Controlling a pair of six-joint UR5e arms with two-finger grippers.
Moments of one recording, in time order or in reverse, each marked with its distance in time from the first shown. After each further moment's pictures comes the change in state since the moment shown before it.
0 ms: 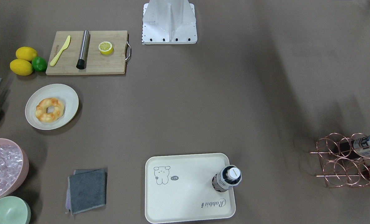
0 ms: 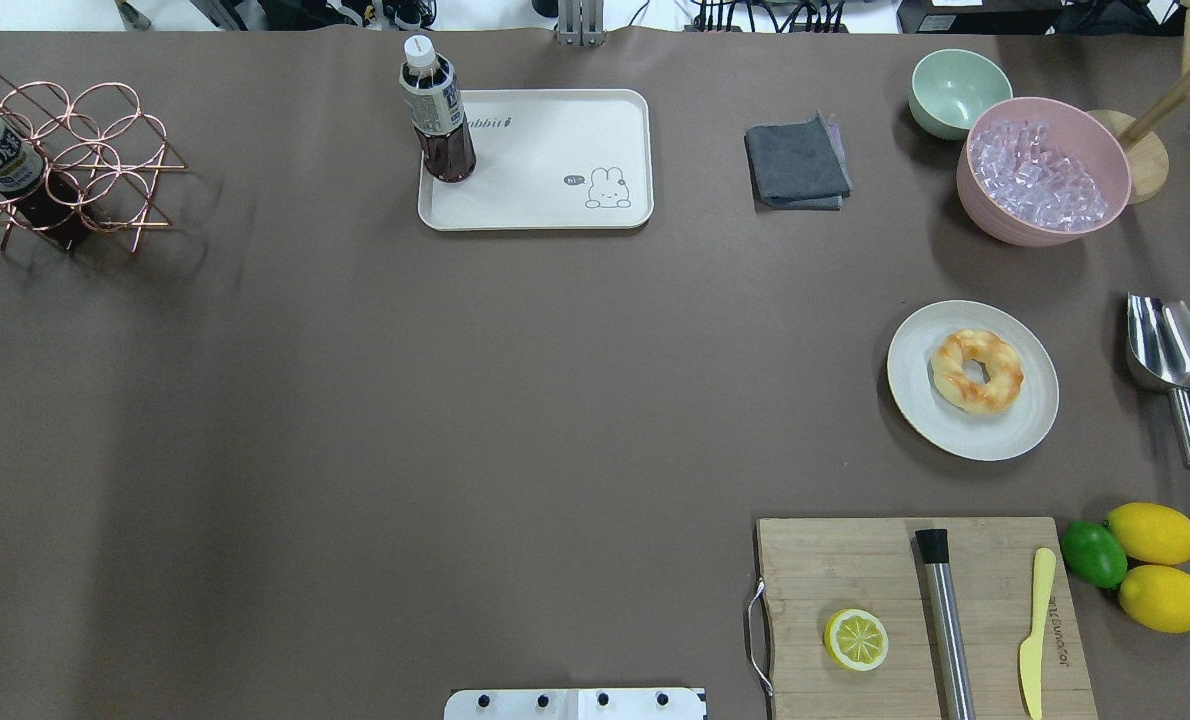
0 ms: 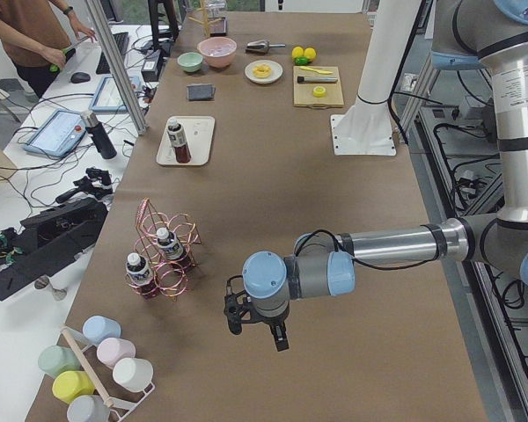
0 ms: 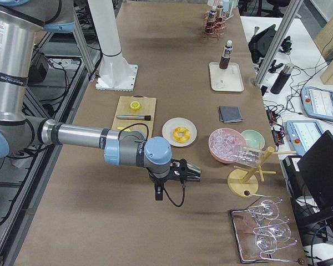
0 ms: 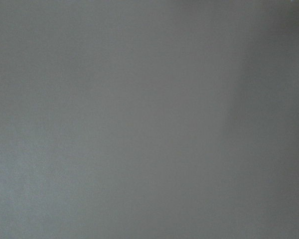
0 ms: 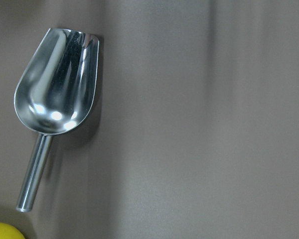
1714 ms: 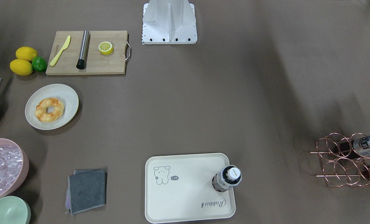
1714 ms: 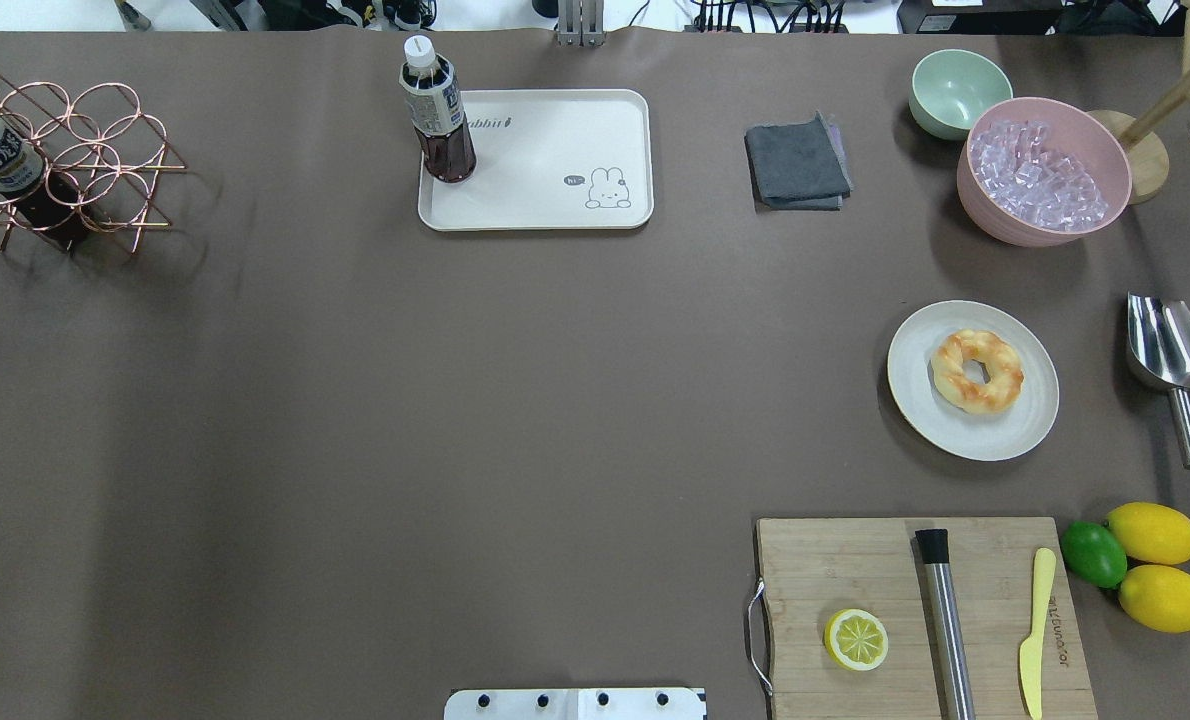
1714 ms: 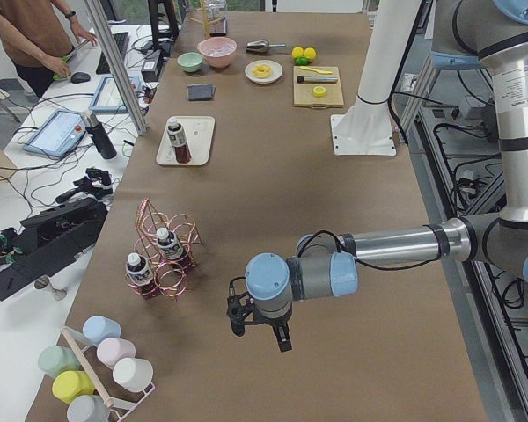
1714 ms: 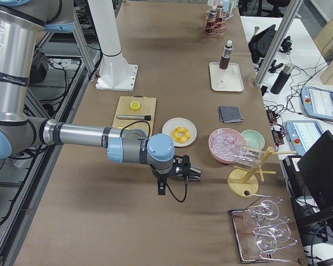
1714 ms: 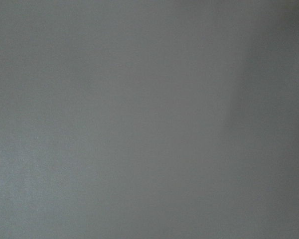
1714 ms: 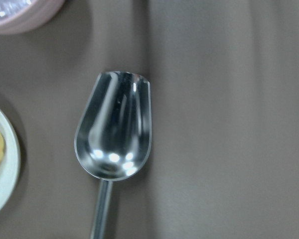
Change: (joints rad) left arm 0.000 0.011 -0.003 0.001 -0.003 0.000; right arm -0.072 0.069 0.018 0.004 0.051 0.181
